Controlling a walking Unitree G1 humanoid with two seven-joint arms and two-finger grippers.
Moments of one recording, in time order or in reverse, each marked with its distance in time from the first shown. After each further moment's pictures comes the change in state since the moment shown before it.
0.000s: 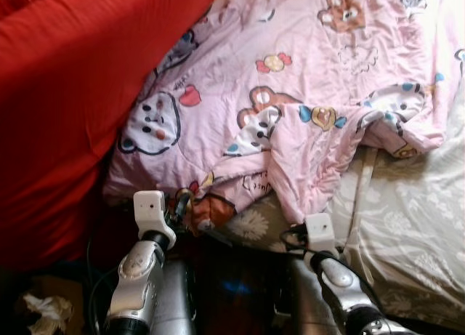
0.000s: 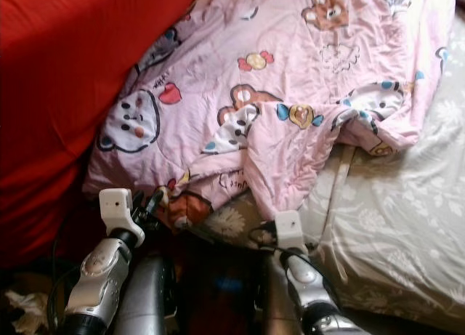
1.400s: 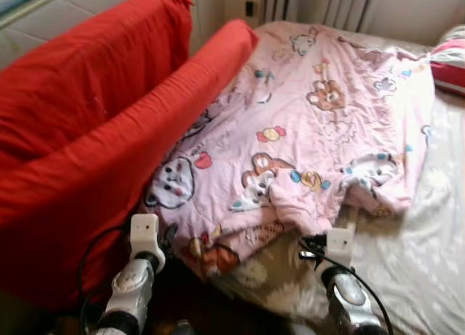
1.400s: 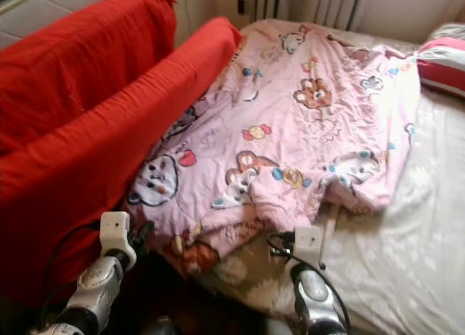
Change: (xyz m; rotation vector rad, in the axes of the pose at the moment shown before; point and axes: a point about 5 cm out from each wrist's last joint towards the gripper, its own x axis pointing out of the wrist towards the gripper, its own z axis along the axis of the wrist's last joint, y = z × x) left arm -0.021 0.042 -0.065 0.082 0.301 0.113; right arm -0.019 -0.005 -0.037 0.149 0.057 -0.046
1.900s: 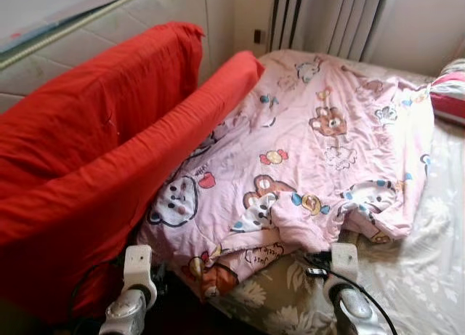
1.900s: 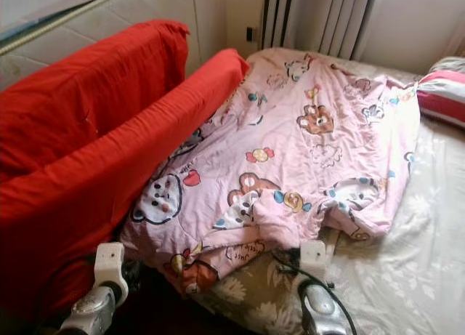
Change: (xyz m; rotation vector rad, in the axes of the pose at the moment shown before) left arm -0.025 0.006 -0.059 -0.011 0.281 0.083; right arm -0.023 -0.020 -0.050 -0.014 0.236 -0.108
